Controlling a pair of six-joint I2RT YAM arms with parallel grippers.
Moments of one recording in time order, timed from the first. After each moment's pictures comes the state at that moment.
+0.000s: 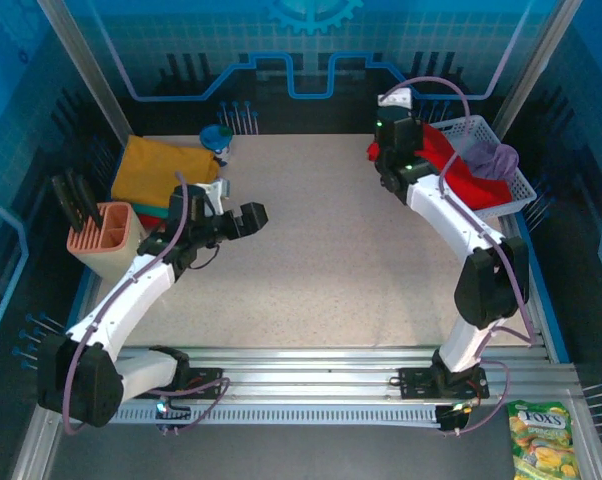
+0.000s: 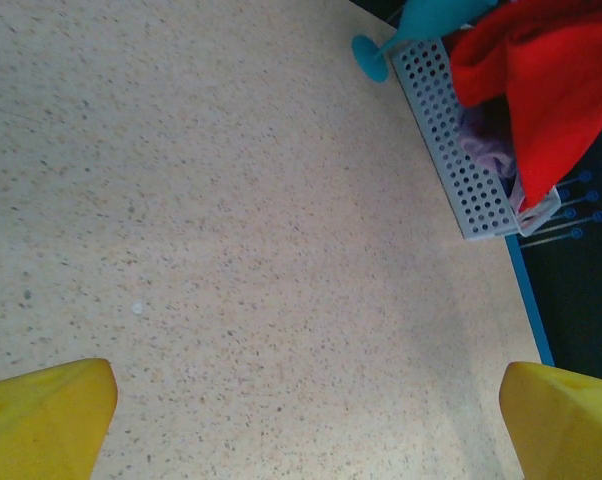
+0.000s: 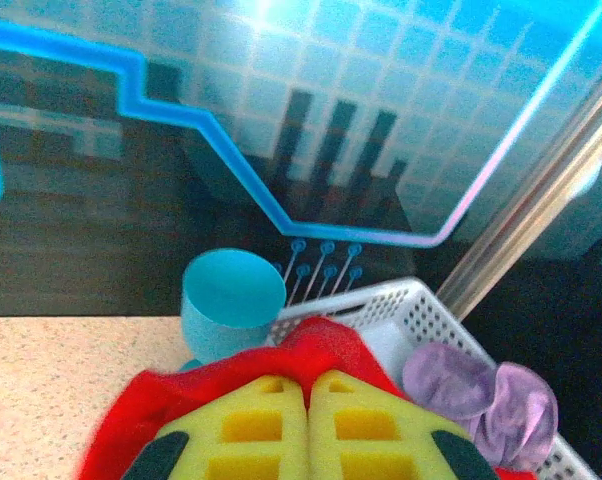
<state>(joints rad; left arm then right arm) -0.24 1.16 0.85 -0.26 0.40 -0.60 0.38 1.73 1.56 -0.08 0.74 -0.16</state>
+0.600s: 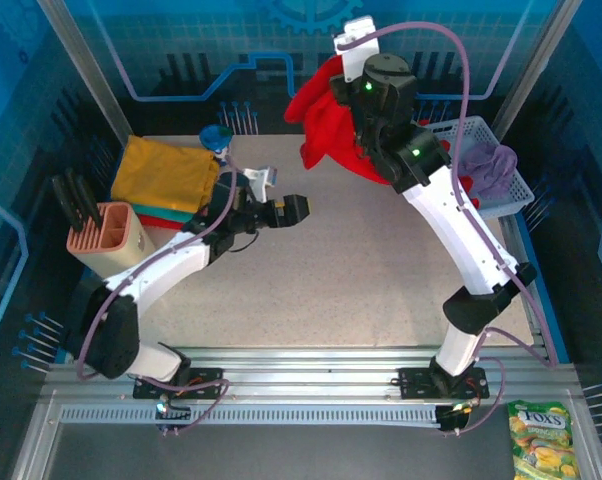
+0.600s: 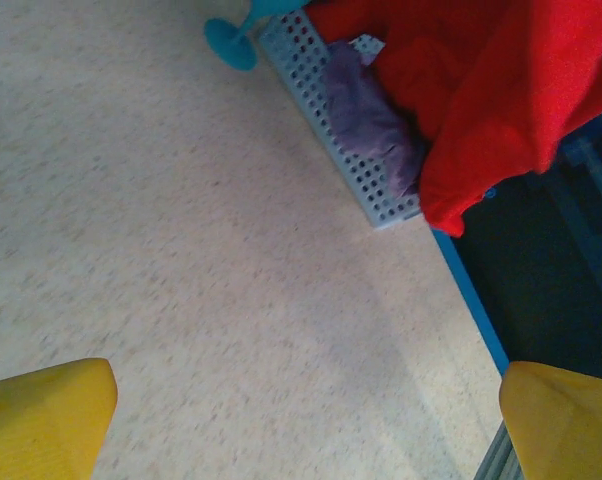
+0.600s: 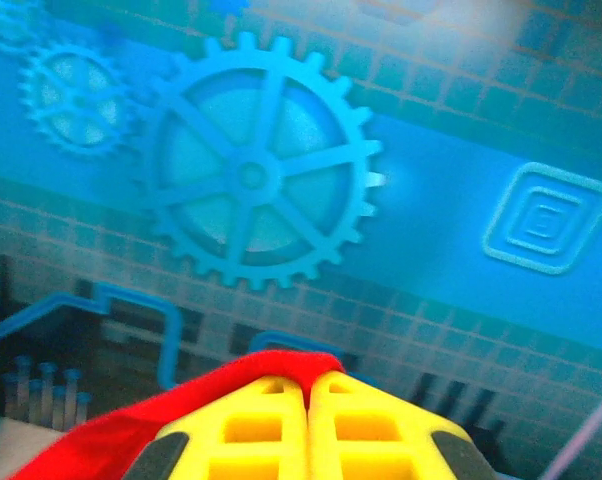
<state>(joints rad) -0.43 1.47 1.00 0.05 0.42 -0.63 0.67 1.76 2.27 -0.45 0.60 -0.28</state>
